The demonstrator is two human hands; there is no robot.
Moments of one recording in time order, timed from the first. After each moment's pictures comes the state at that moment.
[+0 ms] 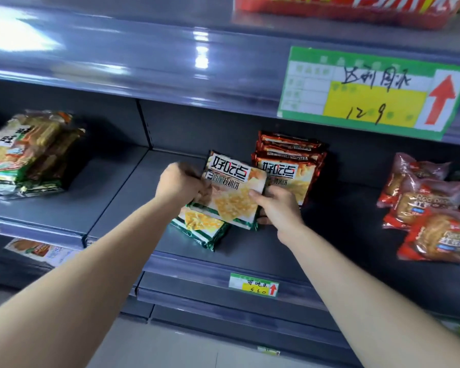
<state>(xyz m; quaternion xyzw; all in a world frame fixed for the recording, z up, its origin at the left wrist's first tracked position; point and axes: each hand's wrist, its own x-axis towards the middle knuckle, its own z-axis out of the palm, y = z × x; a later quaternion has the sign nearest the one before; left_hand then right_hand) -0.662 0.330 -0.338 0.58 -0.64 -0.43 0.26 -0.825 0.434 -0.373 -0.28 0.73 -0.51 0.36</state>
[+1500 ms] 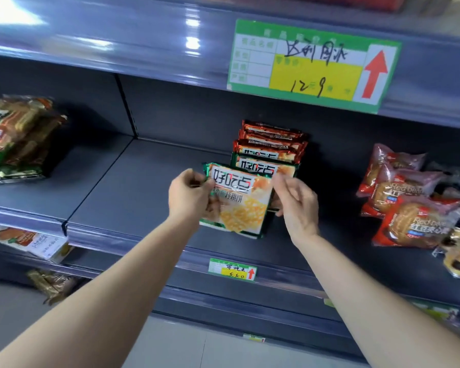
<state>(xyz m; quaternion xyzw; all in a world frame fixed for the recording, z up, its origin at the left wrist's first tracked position) -0.701 0.395 -0.366 0.53 -0.50 -0.54 0.41 -0.863 0.492 -0.374 -0.31 0.72 -0.59 0.20</state>
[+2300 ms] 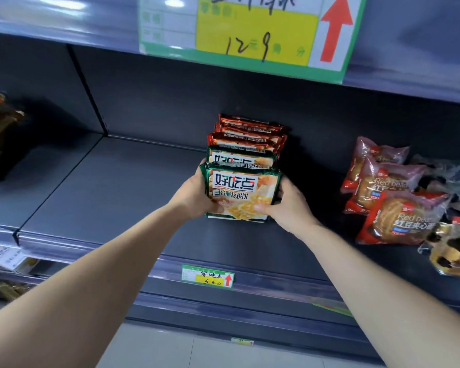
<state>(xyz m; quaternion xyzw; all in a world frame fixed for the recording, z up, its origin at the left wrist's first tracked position) -0.750 0.370 -0.398 0.43 -0.79 -0.41 0.14 -0.925 0.491 -0.399 -0.42 0.77 -0.39 0.27</state>
